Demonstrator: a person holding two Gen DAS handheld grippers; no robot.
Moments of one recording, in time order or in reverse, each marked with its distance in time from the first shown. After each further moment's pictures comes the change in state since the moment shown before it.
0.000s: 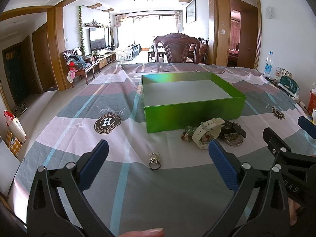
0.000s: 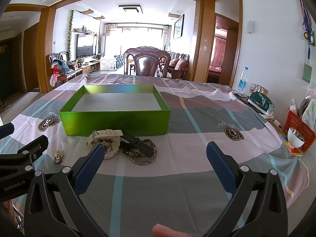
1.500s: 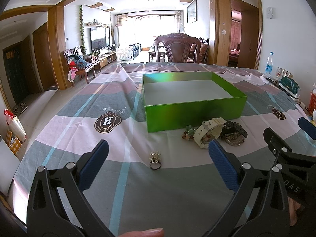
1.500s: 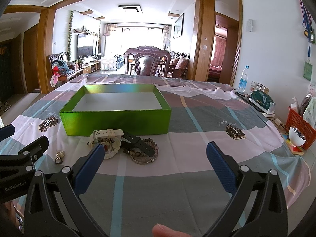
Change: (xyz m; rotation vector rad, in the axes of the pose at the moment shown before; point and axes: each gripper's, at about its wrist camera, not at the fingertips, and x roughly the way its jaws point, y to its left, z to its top) left arm 0.004 0.001 0.000 -0.003 0.001 0.001; right arm 0.004 0.000 -0.002 0.003 0.002 0.001
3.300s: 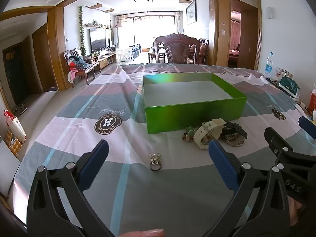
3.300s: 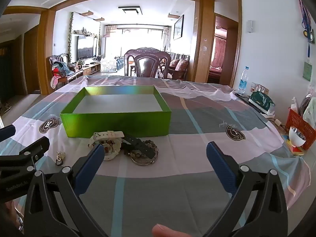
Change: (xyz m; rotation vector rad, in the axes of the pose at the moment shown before) left arm 0.000 0.000 0.000 0.002 -0.005 0.001; right arm -0.001 0.000 0.000 0.000 -0.008 -0.001
